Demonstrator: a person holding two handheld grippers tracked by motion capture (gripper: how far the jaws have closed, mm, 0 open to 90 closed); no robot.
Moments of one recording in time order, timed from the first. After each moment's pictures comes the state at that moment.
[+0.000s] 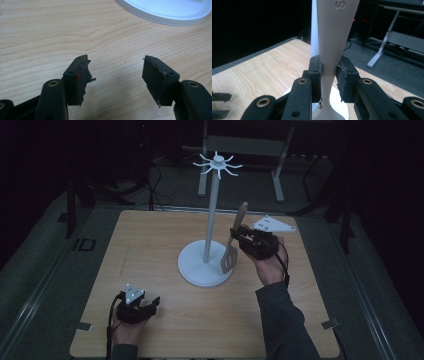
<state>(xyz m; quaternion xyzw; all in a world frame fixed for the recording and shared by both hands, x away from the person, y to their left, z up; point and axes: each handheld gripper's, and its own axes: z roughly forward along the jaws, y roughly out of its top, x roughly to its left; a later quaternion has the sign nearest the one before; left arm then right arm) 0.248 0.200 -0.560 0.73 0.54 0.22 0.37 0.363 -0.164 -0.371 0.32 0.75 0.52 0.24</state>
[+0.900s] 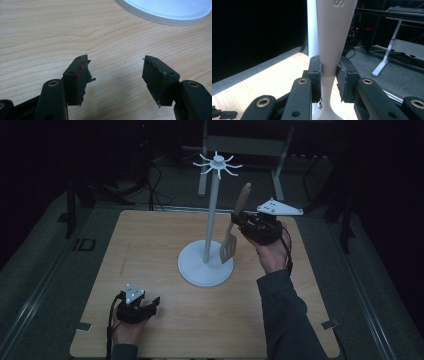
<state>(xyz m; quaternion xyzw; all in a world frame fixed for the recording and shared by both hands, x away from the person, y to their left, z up) 0.248 0.199 -0.560 0.73 0.54 0.22 0.37 0.379 -0.165 -0.337 0.32 0.73 0.55 0.23</state>
